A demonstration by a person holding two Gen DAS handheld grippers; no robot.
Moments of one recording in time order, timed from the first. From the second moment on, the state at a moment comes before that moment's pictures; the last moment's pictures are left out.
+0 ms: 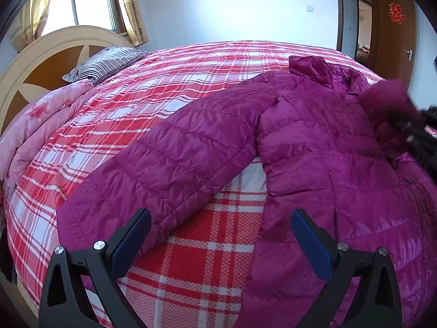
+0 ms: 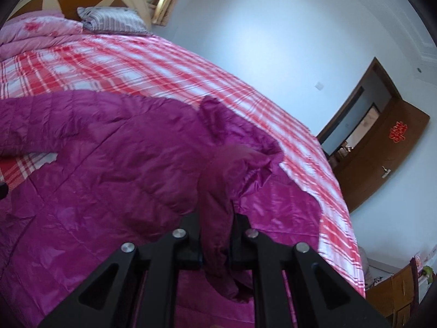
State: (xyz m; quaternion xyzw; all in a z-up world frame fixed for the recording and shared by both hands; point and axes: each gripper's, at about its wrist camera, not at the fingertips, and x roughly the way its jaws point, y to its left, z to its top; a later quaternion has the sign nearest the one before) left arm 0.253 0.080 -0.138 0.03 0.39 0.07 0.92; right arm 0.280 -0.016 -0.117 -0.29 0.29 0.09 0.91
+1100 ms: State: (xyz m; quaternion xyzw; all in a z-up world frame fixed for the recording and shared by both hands) left arm 0.386 -0.053 -0.160 0.20 0.36 0.08 0.91; right arm 0.383 -0.207 -0.133 -0.07 0.39 0.03 0.92
